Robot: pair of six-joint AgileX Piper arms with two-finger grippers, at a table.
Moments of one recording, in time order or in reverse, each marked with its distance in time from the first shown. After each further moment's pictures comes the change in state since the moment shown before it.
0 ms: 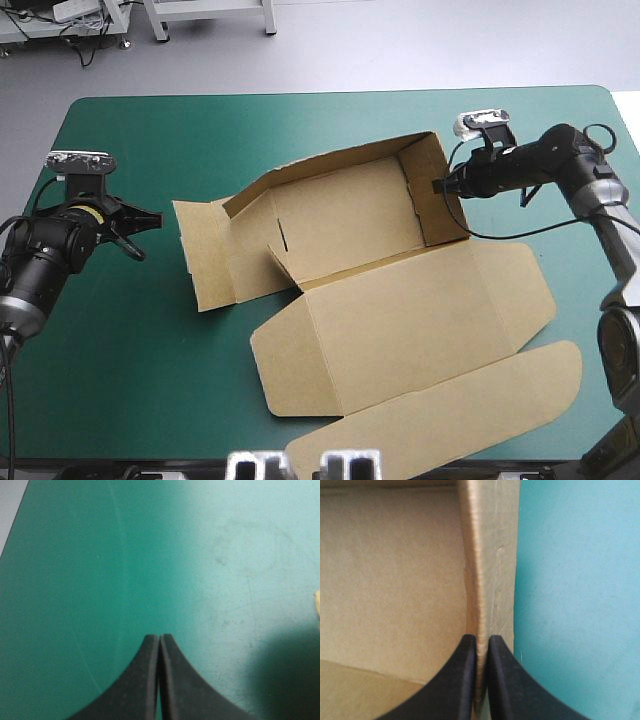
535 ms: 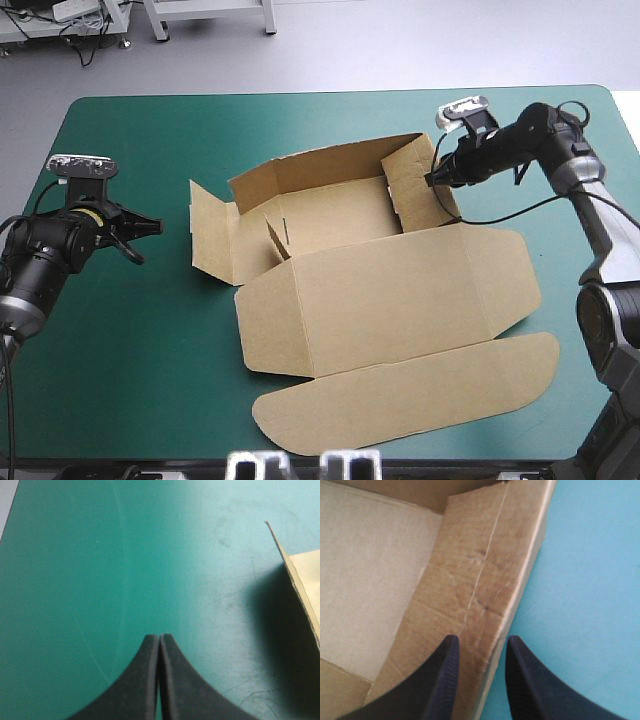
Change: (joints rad) left arm 0.000 0.001 0.000 -0.003 0.049 0.029; right arm 0.047 0.111 -0.209 -0.141 0.090 0.017
